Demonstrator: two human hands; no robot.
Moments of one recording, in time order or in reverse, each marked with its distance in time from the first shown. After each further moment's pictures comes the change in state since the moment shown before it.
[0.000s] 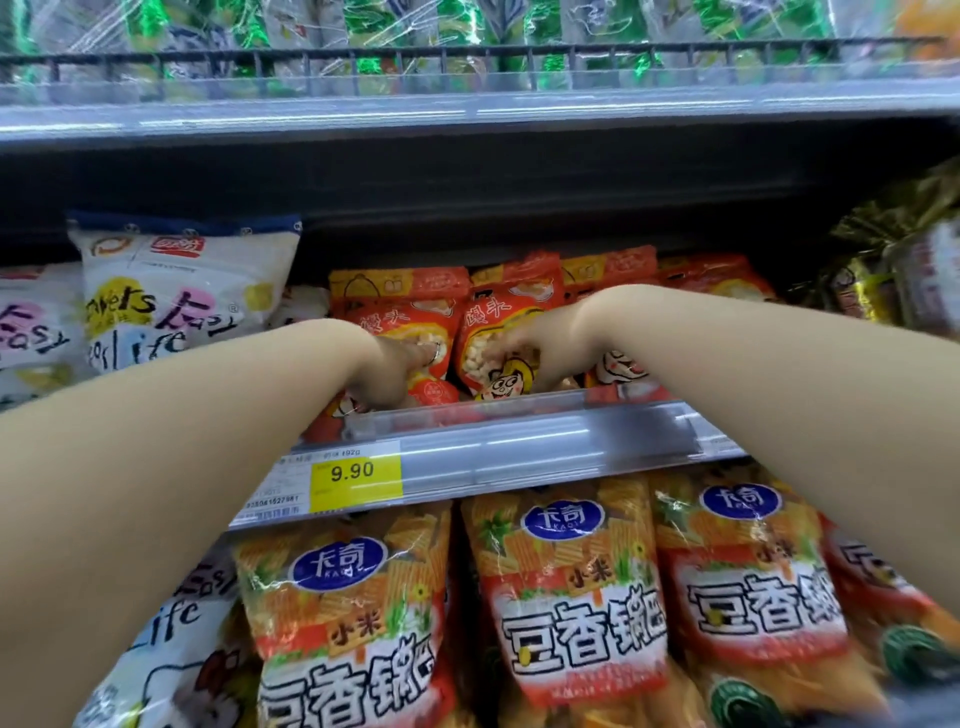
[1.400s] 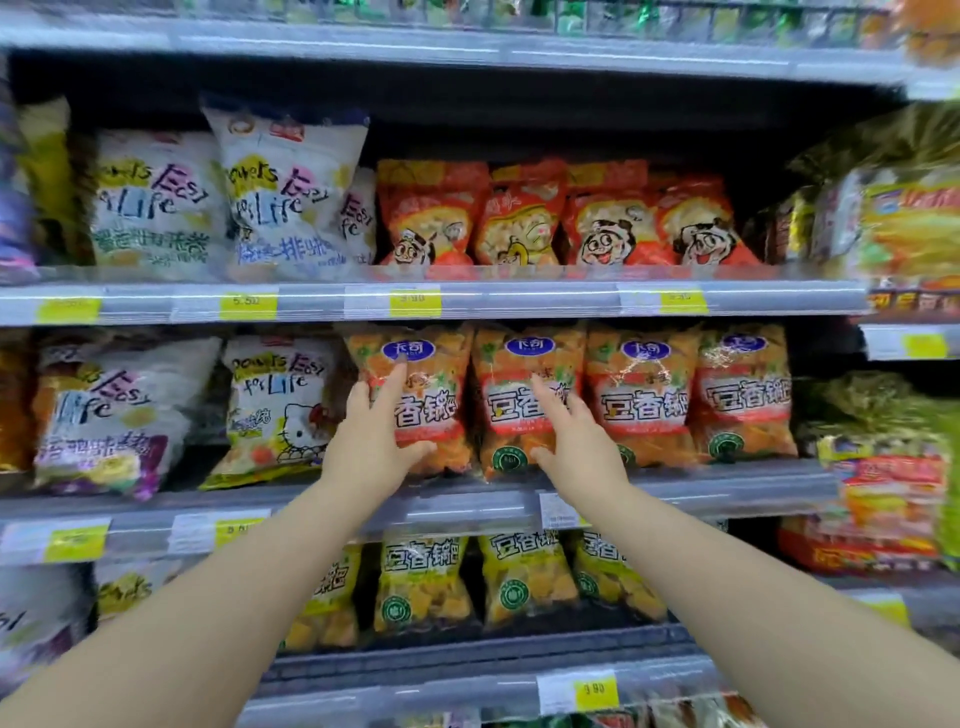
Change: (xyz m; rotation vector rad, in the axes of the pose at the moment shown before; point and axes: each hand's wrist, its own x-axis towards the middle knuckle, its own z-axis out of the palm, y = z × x) left_hand -0.181 0.052 0.194 -0.730 0.402 -0.237; right_hand -0.172 -0.103 0.201 0.538 0.391 0.297
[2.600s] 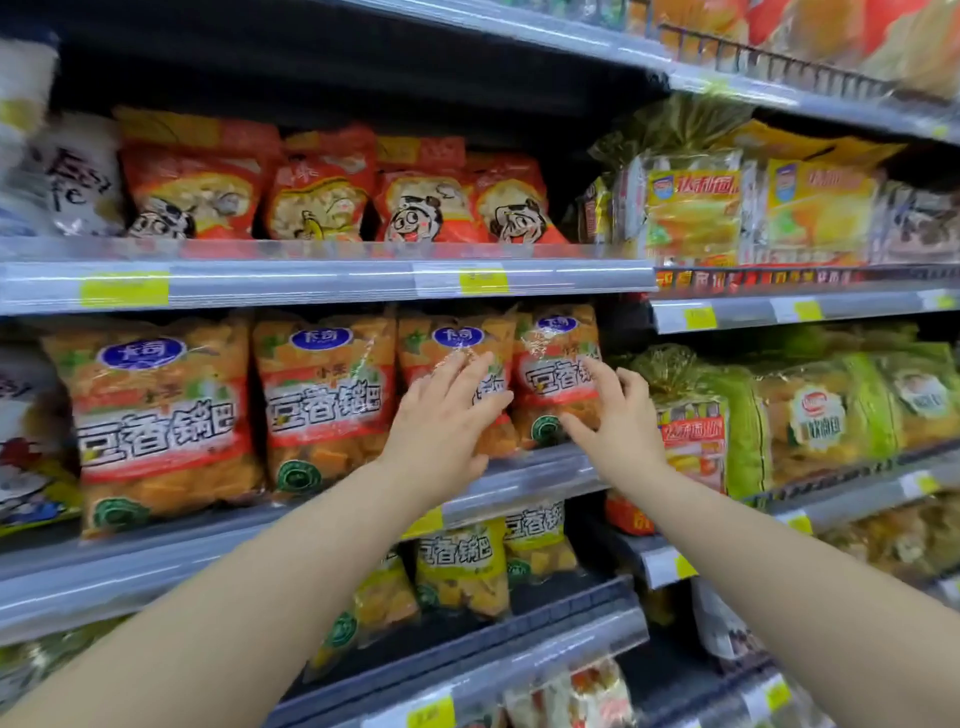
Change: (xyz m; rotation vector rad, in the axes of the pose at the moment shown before) left_hand 0.008 0.197 0.122 0.382 -0.031 0.808; right_hand -0.022 0.201 -0.095 -0.059 0.325 0.264
